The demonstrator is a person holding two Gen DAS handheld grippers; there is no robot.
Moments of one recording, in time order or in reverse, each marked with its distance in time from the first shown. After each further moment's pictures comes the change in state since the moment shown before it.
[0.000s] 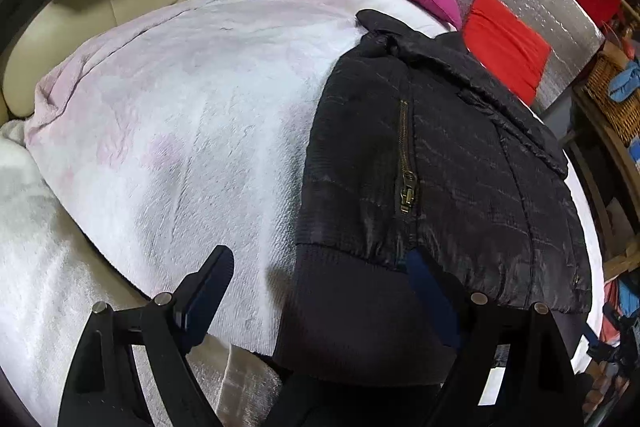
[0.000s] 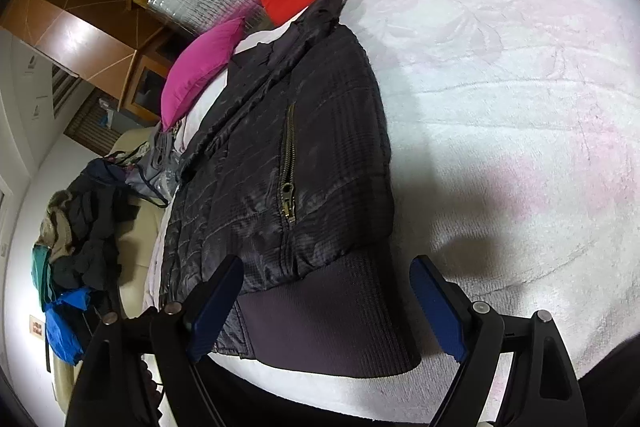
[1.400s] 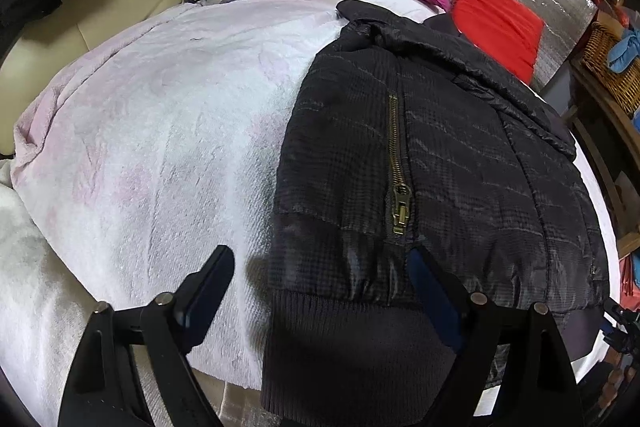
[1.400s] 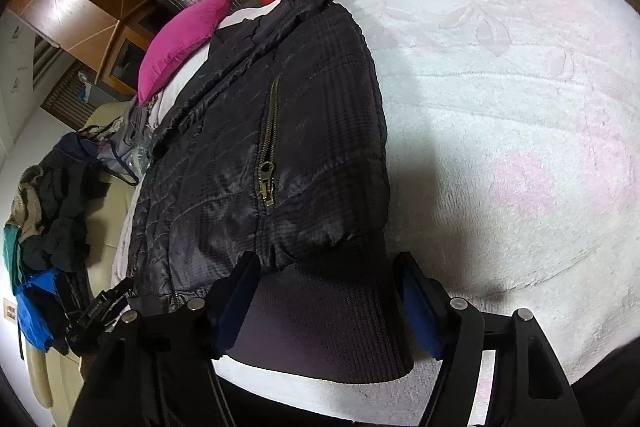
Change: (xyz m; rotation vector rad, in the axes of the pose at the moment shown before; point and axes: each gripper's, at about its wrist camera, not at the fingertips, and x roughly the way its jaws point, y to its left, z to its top) left arm 0.027 -0.021 0.017 0.088 0.015 0.031; right arm 0.022 0.010 -0.001 -0.072 0.064 -0.127
